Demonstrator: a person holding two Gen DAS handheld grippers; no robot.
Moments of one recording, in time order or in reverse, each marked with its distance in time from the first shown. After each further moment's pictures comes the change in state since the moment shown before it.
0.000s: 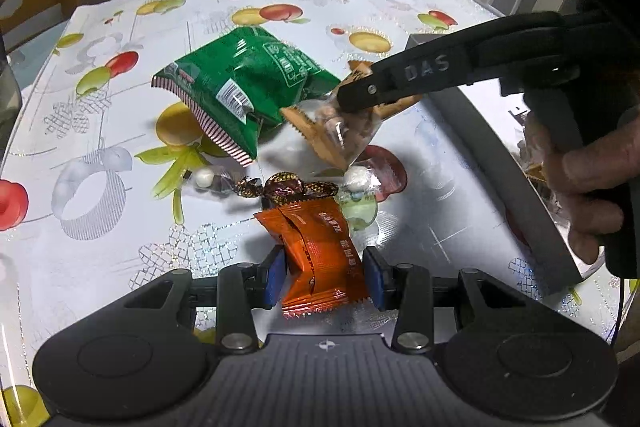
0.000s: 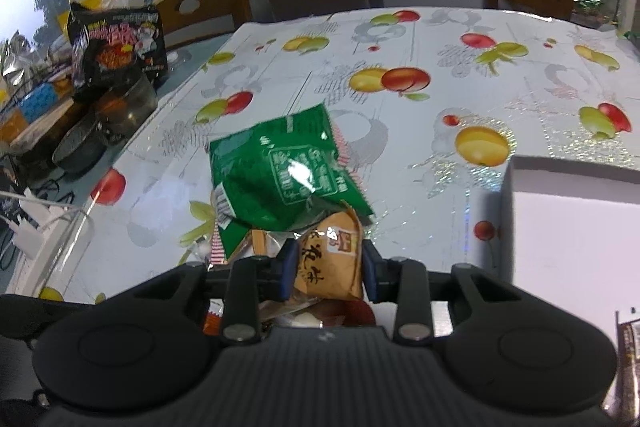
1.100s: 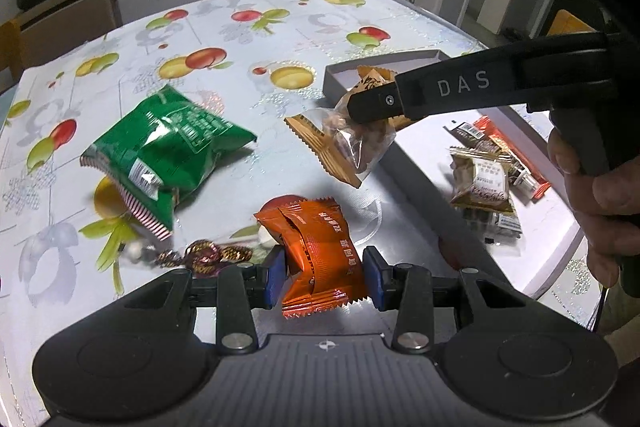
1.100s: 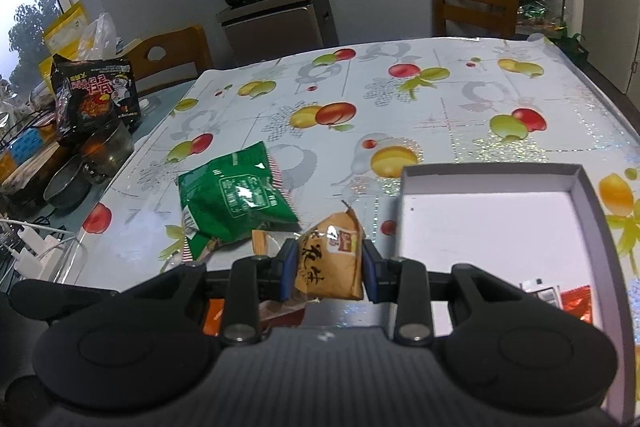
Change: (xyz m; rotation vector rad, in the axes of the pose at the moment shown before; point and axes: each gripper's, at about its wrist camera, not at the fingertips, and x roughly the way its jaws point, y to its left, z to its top) left arm -0.003 -0.053 0.027 0.137 -0.048 -0.074; right arm -0.082 -0.039 -0.019 0.082 -0.102 -0.088
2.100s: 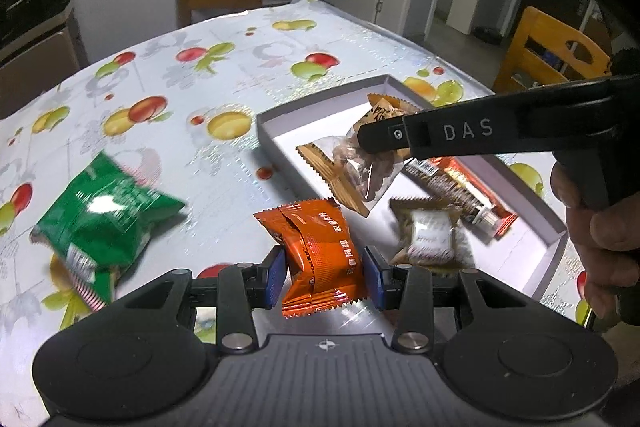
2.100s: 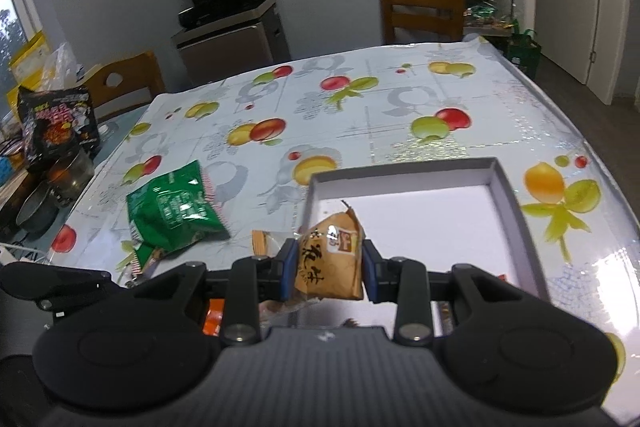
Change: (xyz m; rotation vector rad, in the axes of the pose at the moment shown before) left arm 0.017 -0.049 0.040 0.090 -0.044 -0.050; right arm -0.037 -0.058 -0.007 0.078 -0.043 -0.106
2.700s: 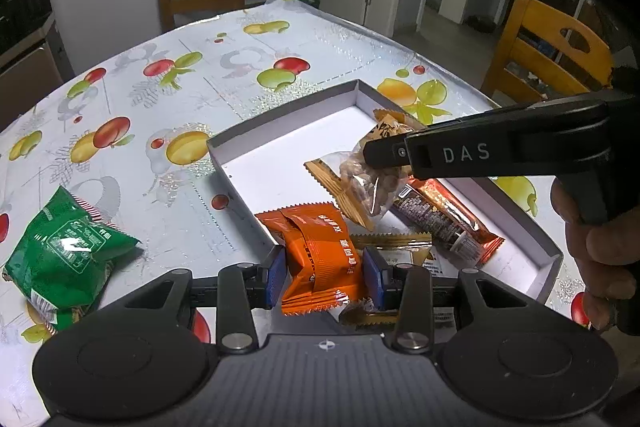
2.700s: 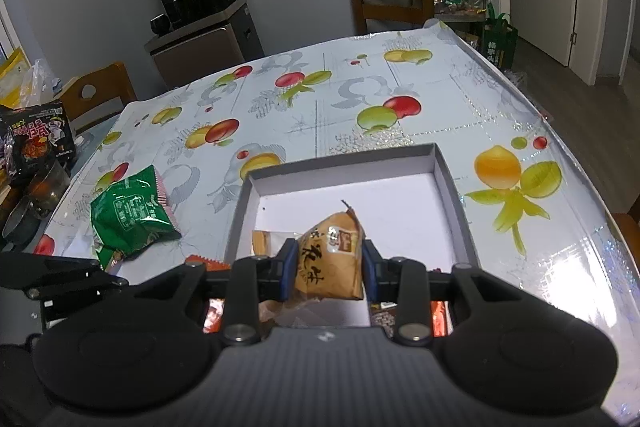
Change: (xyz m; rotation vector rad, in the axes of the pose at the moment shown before) left arm 0.031 -0.037 0.027 0.037 0.025 0.007; right arm 0.002 -0.059 -0.004 0.057 0.019 -0.028
